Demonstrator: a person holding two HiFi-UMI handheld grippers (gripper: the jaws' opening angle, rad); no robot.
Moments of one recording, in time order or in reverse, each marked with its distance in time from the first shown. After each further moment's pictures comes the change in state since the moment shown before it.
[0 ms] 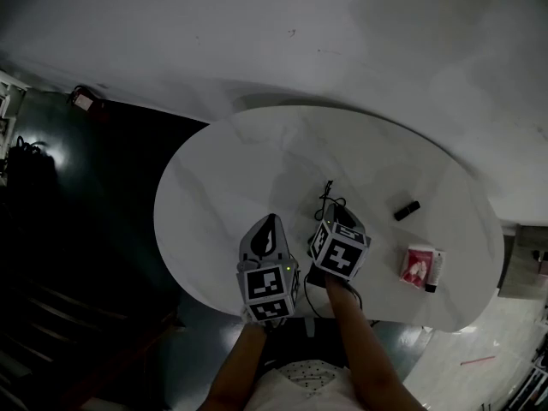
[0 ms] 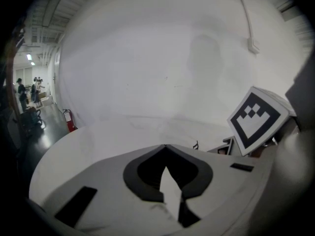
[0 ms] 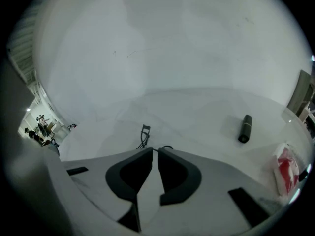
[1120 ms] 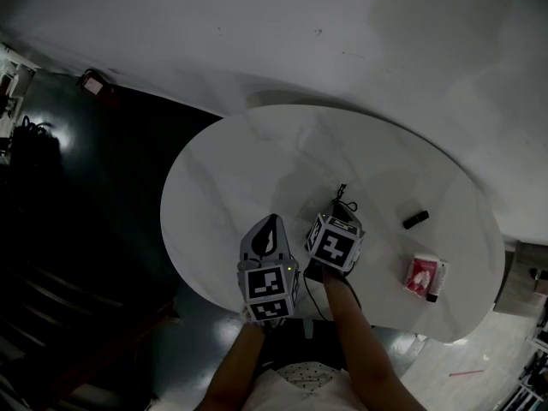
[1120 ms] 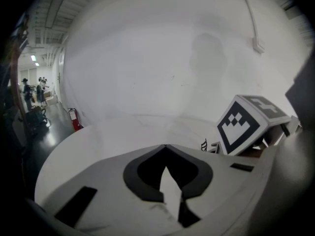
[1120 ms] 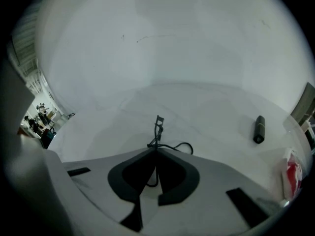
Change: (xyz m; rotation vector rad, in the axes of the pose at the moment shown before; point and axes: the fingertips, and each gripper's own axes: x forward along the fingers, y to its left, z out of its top) left arm -0.003 0.021 -0.005 -0.024 0.002 0.039; right arm 0.026 0.022 -0.011 -0.082 0.061 -0.021
